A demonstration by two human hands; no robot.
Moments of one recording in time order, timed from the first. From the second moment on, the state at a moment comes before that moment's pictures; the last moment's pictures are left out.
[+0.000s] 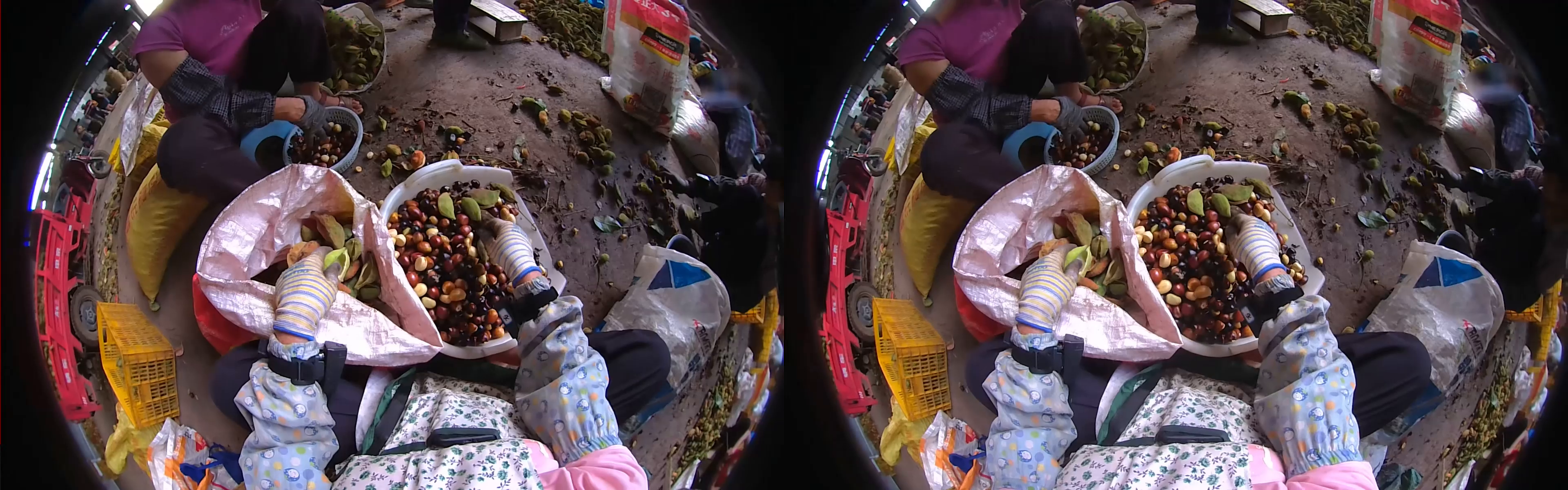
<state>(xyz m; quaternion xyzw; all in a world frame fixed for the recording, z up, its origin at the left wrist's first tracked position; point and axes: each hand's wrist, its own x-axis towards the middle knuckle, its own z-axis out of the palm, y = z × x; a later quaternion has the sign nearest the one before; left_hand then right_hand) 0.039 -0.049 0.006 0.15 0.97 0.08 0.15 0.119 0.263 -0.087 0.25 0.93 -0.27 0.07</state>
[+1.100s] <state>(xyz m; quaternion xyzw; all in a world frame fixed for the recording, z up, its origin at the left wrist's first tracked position) 0.024 -0.065 0.006 0.13 0.89 0.41 0.17 0.128 0.190 0.016 0.07 0.52 -0.84 0.15</state>
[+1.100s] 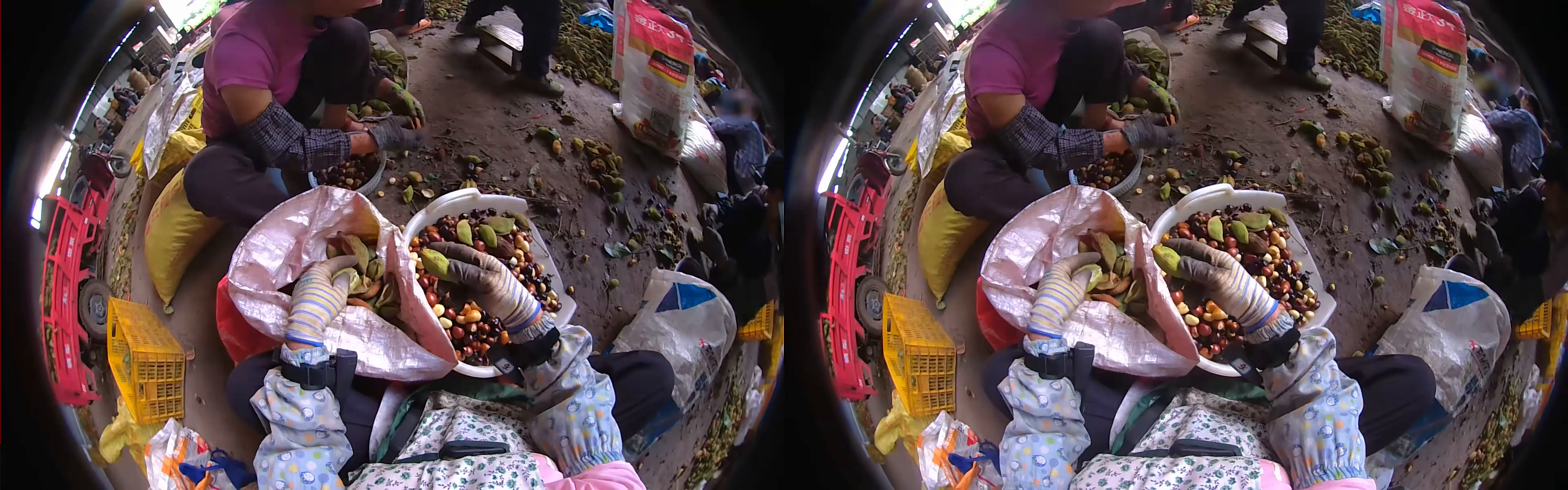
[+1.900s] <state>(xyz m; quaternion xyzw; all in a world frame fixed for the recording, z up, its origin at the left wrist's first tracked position) 0.072 -0.008 -0.014 -0.11 0.51 0.75 0.41 0.126 0.149 -0.030 0.01 0.63 -0.78 -0.02</state>
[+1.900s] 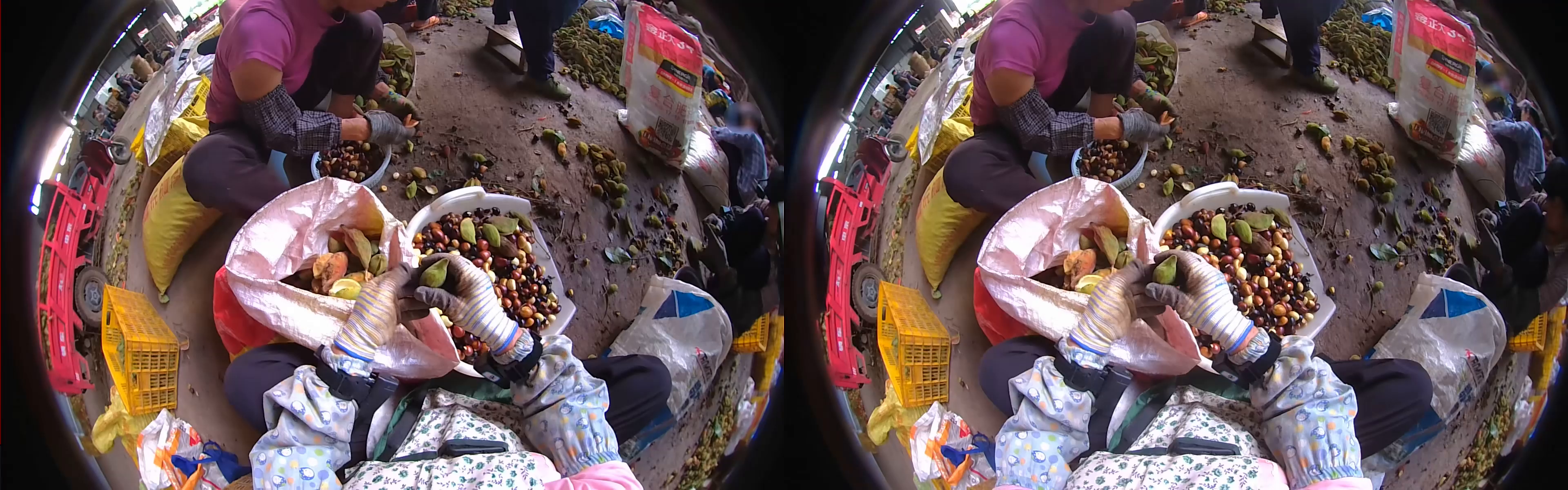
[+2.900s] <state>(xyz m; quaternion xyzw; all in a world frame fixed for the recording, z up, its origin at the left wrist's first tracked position) 0.086 0.012 0.000 -0.01 0.60 0.71 0.37 0.135 0.154 -0.043 0.06 0.31 -0.94 0.12</state>
